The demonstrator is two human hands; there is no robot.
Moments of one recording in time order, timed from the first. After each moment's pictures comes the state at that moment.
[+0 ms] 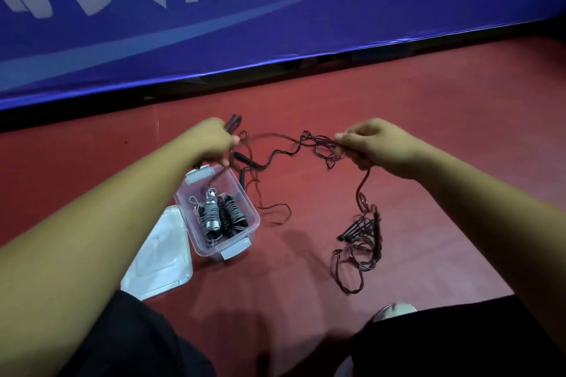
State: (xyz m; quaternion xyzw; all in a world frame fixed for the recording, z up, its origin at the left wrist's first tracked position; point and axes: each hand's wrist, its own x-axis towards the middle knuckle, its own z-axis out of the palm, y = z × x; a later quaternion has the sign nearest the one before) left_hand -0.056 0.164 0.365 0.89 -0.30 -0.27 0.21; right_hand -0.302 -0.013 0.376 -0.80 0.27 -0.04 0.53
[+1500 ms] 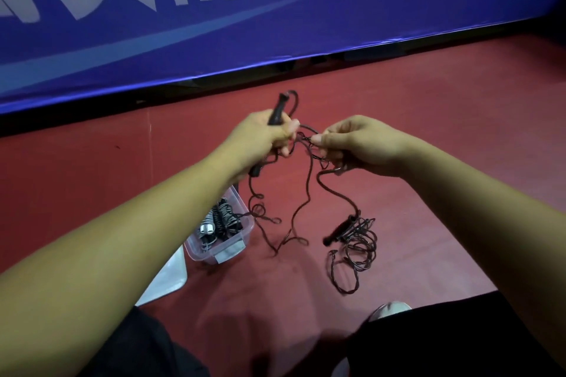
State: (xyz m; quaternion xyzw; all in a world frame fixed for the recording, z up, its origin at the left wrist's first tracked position) left_hand -0.139 0.137 0.377 0.67 -0.41 -0.34 0.52; right_hand -0.294 -0.003 0.389 -0.75 0.21 0.00 0.62
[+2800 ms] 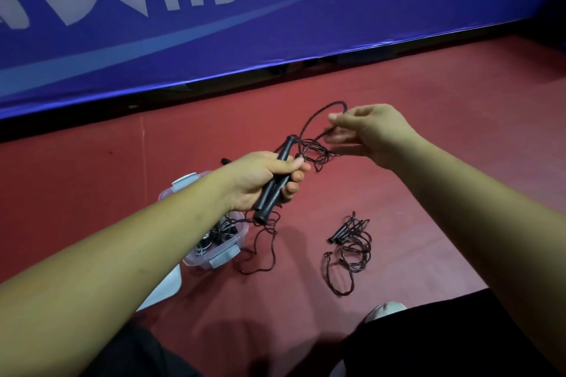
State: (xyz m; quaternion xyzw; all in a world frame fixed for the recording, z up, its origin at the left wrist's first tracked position) left_hand -0.161 0.144 0.362 0.52 -0.20 -0.66 0.51; right_hand -0.301 -0.018 0.392 -0.63 0.38 -0.20 0.65
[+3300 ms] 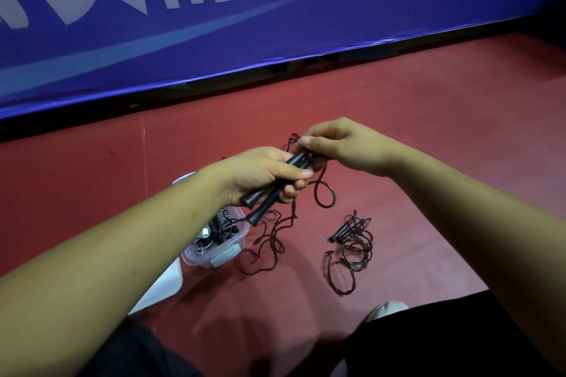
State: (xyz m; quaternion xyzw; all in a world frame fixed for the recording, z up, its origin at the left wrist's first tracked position) left_hand -0.161 0.145 0.373 0.52 -0.33 -0.67 0.42; right_hand -0.297 0.005 0.392 -0.87 0.17 -0.03 0.46
